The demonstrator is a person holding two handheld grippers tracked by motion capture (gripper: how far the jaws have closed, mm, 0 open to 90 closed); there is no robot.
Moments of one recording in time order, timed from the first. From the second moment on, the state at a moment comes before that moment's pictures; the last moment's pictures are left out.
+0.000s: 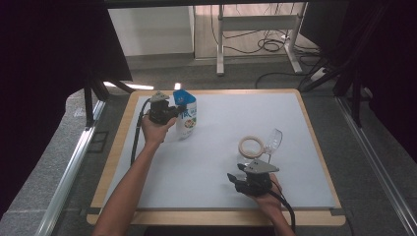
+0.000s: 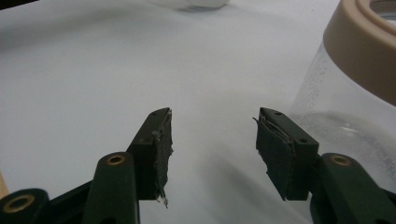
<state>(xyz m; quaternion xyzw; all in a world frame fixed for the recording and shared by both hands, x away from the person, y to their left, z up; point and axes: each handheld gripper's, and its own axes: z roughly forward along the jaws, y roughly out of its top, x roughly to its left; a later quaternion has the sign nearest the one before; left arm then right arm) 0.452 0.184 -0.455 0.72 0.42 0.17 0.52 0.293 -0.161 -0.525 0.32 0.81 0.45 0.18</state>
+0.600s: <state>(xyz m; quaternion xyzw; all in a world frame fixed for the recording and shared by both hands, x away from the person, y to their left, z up) 0.417 0.191 -0.443 0.73 0.39 0.15 0.54 0.293 -0.158 -0.525 0.32 0.81 0.45 0.18</state>
